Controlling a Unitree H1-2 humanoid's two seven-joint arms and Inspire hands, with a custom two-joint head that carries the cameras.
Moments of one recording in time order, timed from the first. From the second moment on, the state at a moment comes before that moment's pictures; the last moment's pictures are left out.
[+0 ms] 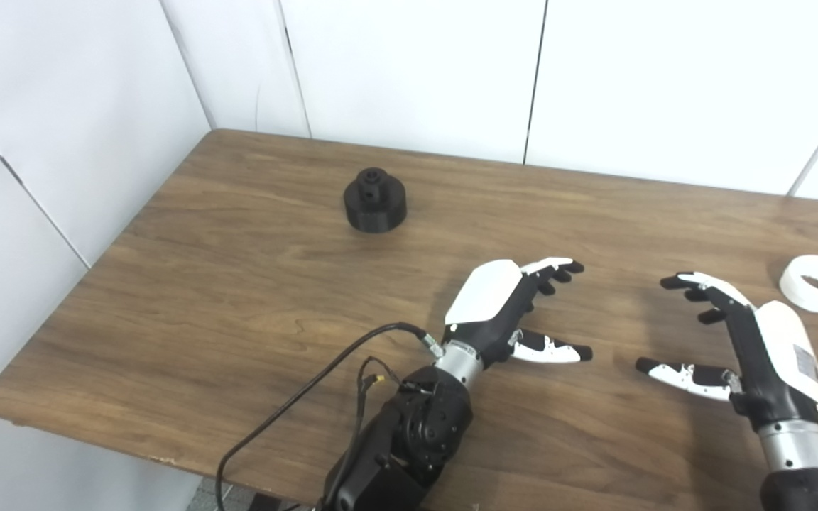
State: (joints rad) left arm -0.17 0.00 -0.35 -0.02 0.74 0.14 0.03; right arm -0.09 -0.23 0.16 -0.20 -0.67 0.05 -0.02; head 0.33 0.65
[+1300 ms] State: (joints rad) left arm -0.28 0.32 -0.03 -0.05 1.02 0.42 0.08; right arm -0.10 -0.23 0.15 -0.13 -0.67 0.04 -0.03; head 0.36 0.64
